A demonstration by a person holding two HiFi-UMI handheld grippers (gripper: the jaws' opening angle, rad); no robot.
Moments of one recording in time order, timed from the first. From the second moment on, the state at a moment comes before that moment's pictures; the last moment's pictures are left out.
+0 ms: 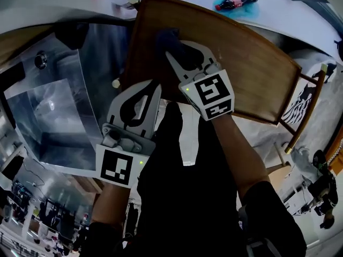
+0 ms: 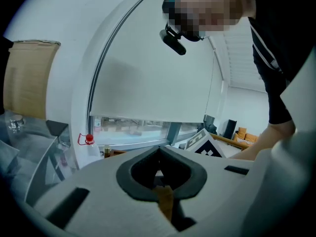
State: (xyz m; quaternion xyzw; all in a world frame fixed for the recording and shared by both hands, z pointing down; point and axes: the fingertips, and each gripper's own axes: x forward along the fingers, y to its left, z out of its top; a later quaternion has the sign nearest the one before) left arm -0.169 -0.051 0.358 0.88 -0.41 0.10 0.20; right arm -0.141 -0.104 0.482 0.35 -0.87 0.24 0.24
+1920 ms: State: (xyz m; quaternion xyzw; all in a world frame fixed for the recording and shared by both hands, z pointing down) left arm -0.069 -0.046 0.376 0.90 -0.36 0.11 0.21; right arm -0.033 -0.071 0.503 0.38 -0.85 0.26 0.27
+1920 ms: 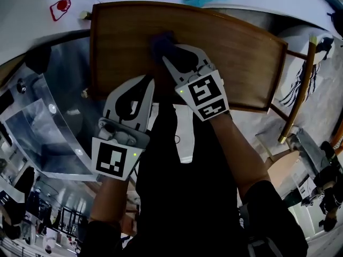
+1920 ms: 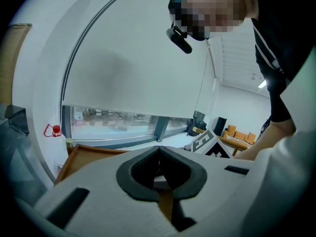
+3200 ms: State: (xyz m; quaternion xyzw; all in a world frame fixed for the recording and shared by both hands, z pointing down) left arm 0.074 -0.016 0.372 0.93 -0.27 0.14 0.19; right arm 0.128 -0.028 0.502 0.47 -0.79 0.30 0.25
